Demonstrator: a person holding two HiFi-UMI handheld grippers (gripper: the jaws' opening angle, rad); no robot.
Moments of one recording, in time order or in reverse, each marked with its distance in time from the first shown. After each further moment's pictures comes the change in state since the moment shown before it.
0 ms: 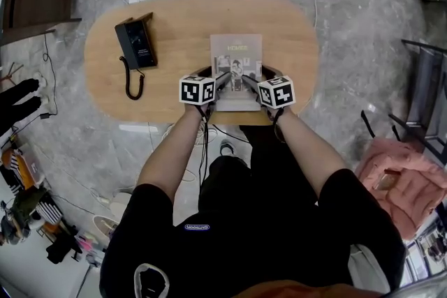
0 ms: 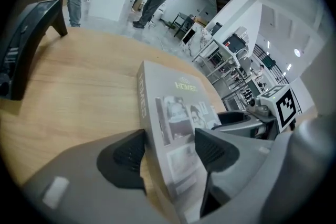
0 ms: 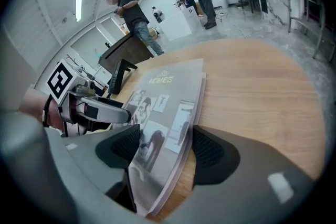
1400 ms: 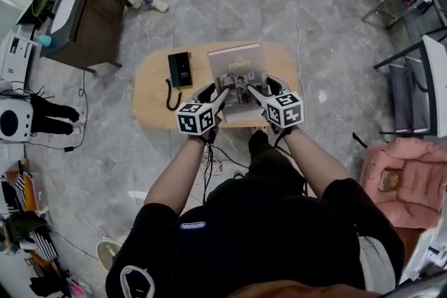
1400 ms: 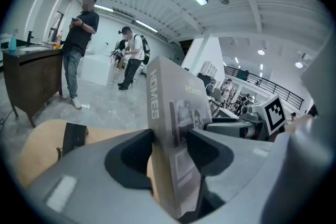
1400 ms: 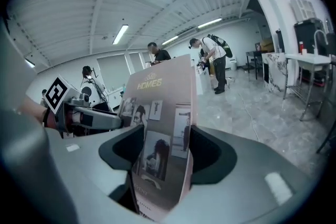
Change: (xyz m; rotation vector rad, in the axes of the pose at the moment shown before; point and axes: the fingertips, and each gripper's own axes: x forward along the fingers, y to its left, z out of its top) left arm -0.341 -0.199 0.055 0.247 -0.518 -0.040; right arm -0.303 0.225 0.097 -0.263 -0.523 -0.060
